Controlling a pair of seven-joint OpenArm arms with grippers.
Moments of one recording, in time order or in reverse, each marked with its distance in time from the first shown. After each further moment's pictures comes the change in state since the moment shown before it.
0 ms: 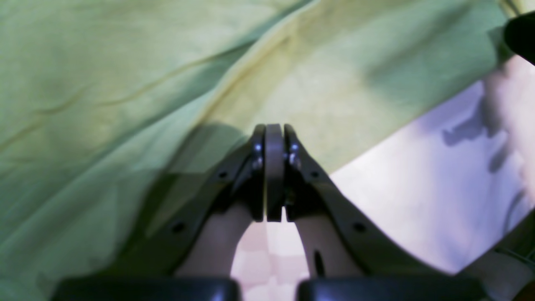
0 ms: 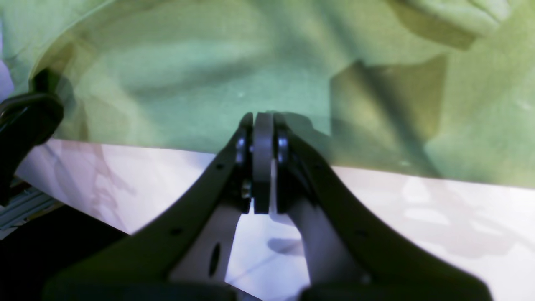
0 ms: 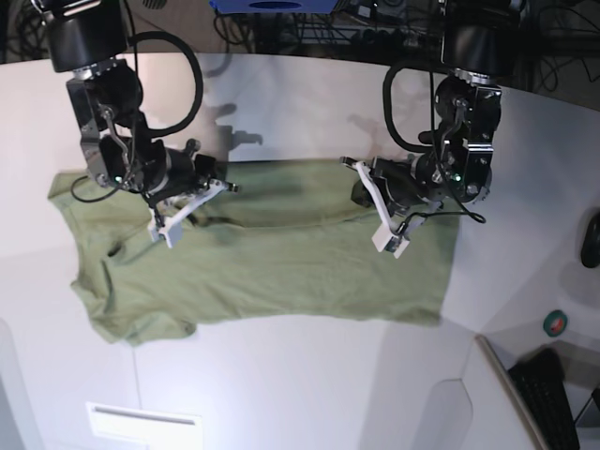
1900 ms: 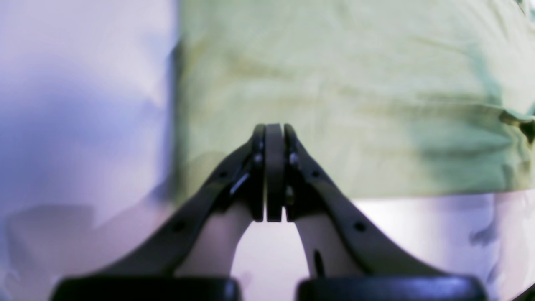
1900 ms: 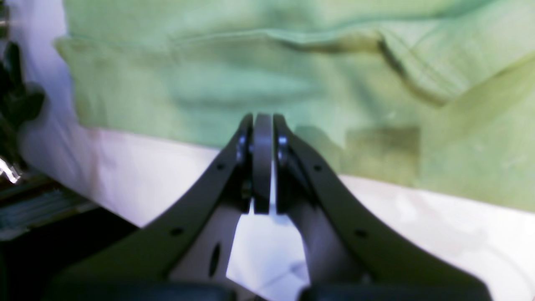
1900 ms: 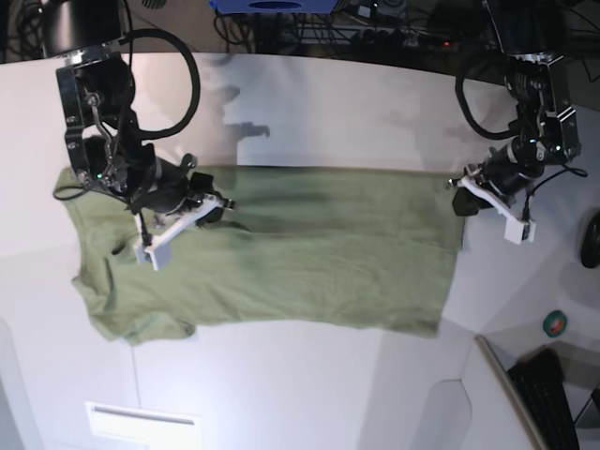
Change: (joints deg) left arm 7.8 -6.6 -24.4 1.1 -14.7 0.0 -6.3; right arm -4.2 -0.4 5.3 13.8 0.7 0.4 0.2
